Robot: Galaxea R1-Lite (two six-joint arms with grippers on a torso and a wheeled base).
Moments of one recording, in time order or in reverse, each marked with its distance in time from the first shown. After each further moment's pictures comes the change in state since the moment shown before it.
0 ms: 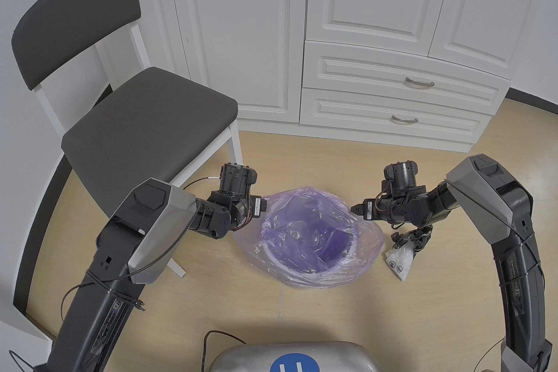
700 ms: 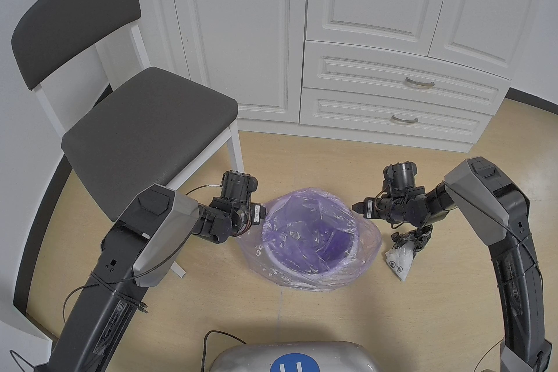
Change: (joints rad) left arm 0.003 0.039 -0.019 0.028 0.003 -0.028; right arm -0.006 0.027 -0.040 0.001 -0.021 0.042
